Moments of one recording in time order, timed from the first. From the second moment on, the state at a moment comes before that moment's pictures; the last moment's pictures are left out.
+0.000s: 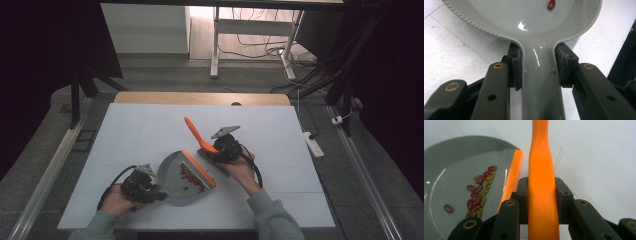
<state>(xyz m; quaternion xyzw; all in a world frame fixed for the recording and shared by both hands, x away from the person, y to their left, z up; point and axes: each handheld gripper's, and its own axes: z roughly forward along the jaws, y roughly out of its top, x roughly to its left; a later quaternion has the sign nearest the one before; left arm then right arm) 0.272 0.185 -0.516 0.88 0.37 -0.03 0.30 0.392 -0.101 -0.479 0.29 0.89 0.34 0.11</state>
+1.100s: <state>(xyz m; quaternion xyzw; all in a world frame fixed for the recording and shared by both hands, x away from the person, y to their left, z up) 0.272 0.185 -0.517 0.88 0.37 -0.03 0.30 0.365 -0.096 -0.454 0.27 0.85 0.44 0.07</state>
